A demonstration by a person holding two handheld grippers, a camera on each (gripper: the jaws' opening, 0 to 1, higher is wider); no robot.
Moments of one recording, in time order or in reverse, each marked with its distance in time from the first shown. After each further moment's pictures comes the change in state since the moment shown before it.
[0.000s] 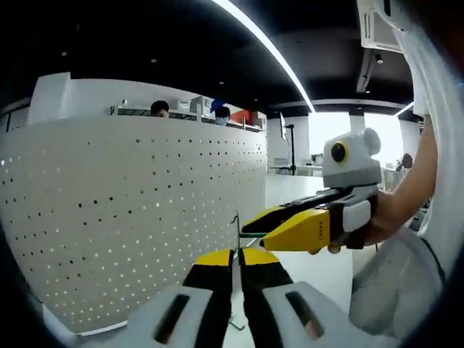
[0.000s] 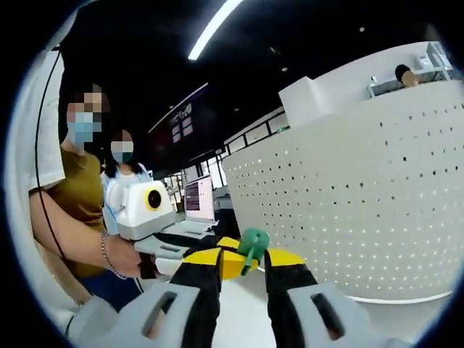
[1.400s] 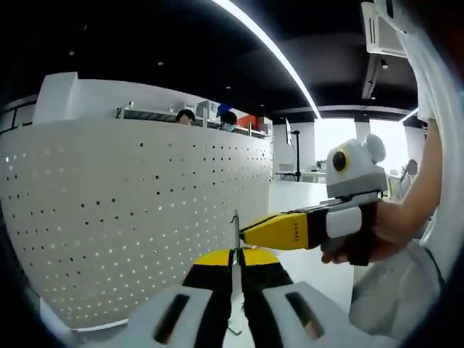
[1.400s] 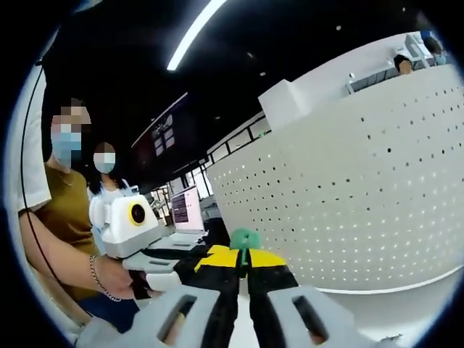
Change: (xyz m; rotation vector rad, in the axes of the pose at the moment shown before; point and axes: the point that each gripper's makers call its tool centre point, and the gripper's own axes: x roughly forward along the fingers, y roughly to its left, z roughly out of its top) left arm 0.001 -0.002 0.005 -0.022 -0.027 0.033; right arm 0.002 -0.008 0.006 0.073 -0.047 -0.098
